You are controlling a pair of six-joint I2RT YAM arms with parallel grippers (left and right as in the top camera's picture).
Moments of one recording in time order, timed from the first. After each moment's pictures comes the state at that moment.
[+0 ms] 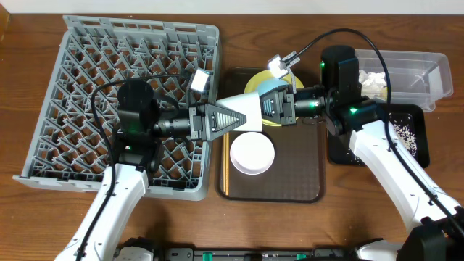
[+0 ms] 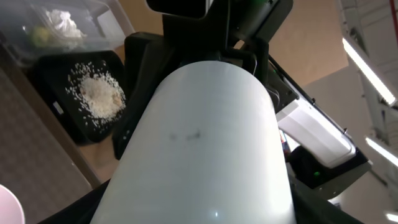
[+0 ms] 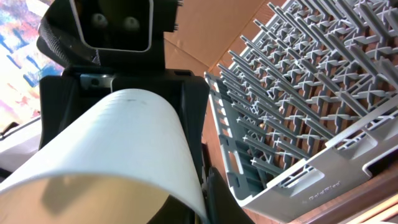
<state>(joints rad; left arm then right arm) -0.19 1.24 0.80 0.33 1.31 -0.95 0.33 1.52 1.14 -0.15 -1.25 0.46</state>
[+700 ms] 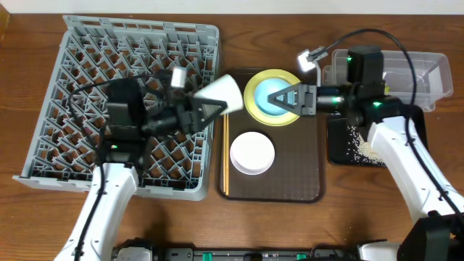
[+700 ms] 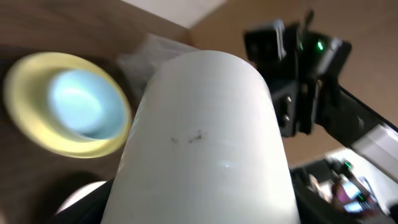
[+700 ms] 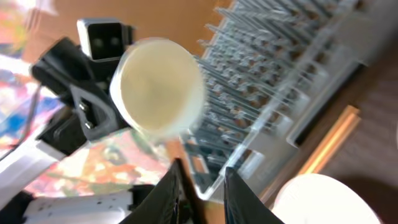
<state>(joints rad) -0.04 1.24 0.80 0.04 1.08 -0.60 0.15 1.53 1.14 -0.35 -1.18 0.37</state>
